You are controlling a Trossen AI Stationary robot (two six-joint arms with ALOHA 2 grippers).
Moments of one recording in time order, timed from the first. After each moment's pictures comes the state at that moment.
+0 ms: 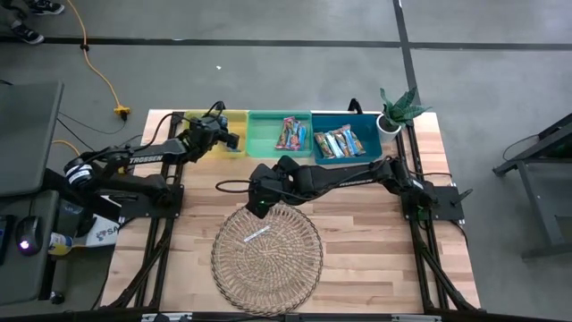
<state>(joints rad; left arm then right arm) 0.65 1.16 0.46 0.17 -0.51 -0.21 0.15 2.22 2.24 -1.01 0.50 0.60</state>
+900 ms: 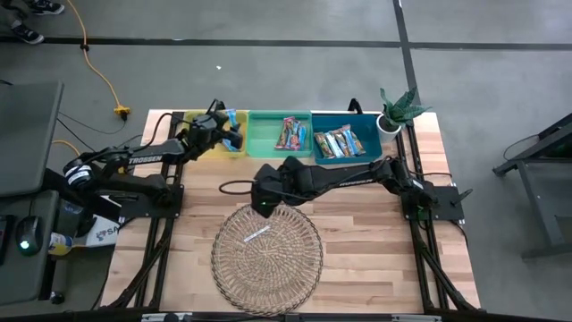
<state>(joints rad) 0.65 1.15 0.46 0.32 -0.34 -0.18 0.15 2.22 2.24 -1.12 0.50 0.66</state>
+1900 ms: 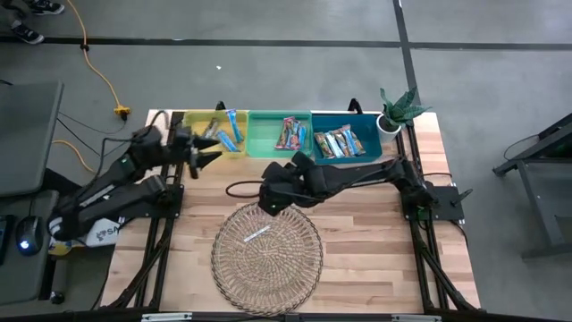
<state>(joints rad) 0.65 0.35 0.46 -0.23 0.36 -0.26 0.18 2.15 2.24 -1.20 0.62 0.65</state>
